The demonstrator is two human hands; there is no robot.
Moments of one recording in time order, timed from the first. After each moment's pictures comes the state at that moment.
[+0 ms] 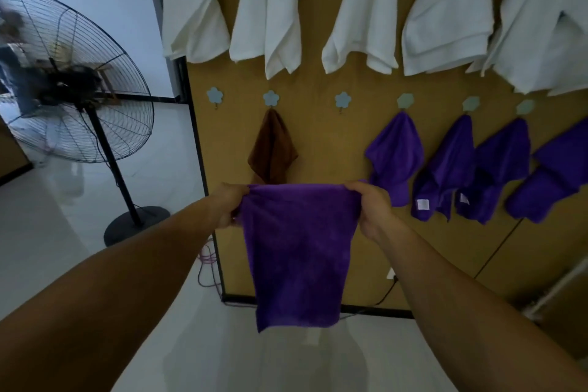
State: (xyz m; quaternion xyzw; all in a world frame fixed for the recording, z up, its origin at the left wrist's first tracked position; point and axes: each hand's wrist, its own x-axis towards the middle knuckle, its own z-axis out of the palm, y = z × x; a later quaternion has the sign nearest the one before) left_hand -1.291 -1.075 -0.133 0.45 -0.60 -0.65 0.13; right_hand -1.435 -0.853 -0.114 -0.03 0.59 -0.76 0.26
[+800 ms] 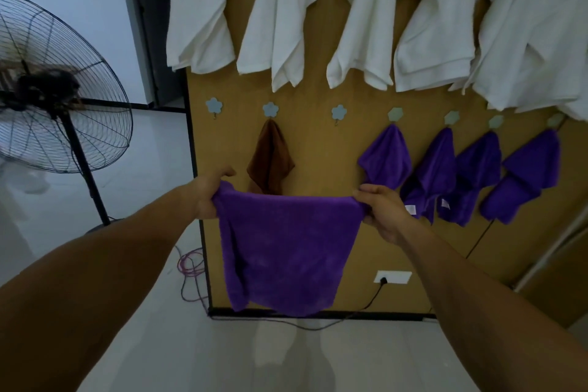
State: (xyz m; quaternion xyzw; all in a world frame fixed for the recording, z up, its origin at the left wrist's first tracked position) left_hand -1.261 -1.151 -0.106 0.36 -0.51 -0.78 0.07; right_hand -1.424 -0.848 -0.101 -0.11 0.70 -0.68 0.19
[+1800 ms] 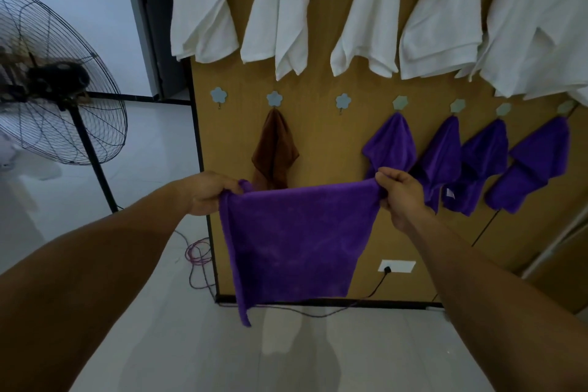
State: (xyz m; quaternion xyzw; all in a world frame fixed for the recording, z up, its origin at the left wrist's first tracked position) left_hand -1.241 -1.159 -0.119 0.27 -0.65 -0.71 -0.03; right_hand -1.427 -0.831 -0.100 -0.08 0.68 -0.72 0.09
